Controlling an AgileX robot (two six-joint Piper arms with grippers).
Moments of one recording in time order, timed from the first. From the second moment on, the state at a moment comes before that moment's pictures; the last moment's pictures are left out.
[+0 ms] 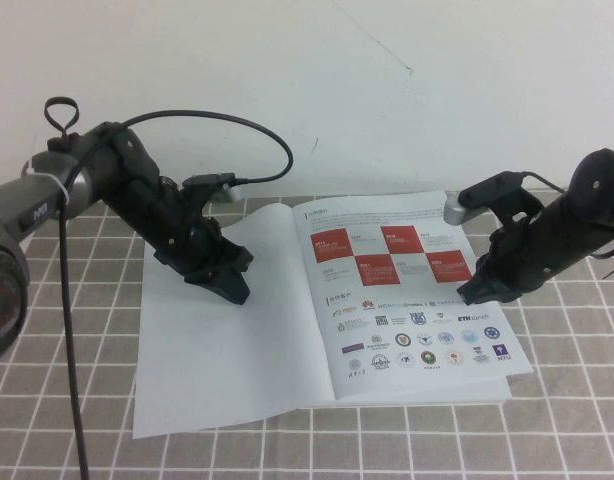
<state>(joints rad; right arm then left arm) 0.24 2.10 -1.39 0.41 0.60 -0.67 -0.15 2.35 -1.90 -0.56 1.15 0.54</state>
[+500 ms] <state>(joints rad) 0.21 2.09 -1.38 0.23 0.60 -0.53 -0.15 2.35 -1.91 -0.58 1.18 0.54</state>
